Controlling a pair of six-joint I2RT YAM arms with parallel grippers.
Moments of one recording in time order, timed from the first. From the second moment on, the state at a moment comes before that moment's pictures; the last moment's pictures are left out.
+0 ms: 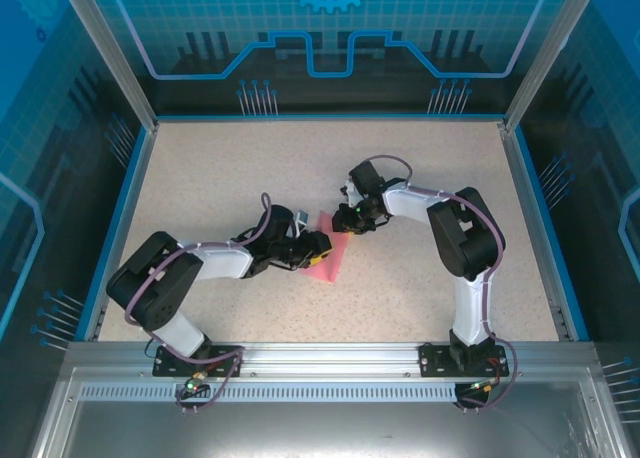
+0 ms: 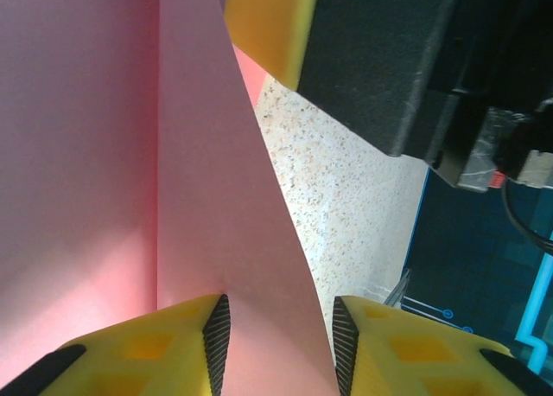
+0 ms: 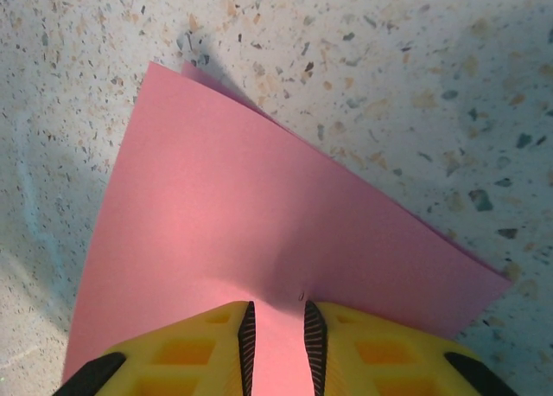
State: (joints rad) left arm -0.57 1.62 0.62 0.32 0.52 -1.16; right arm 0.49 2.02 1.28 -0.47 -0.43 0.46
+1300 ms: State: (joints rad) left arm -0.57 1.68 0.63 0.35 0.49 -1.13; right arm 0.45 1.80 1.01 -0.43 -0.77 0.37
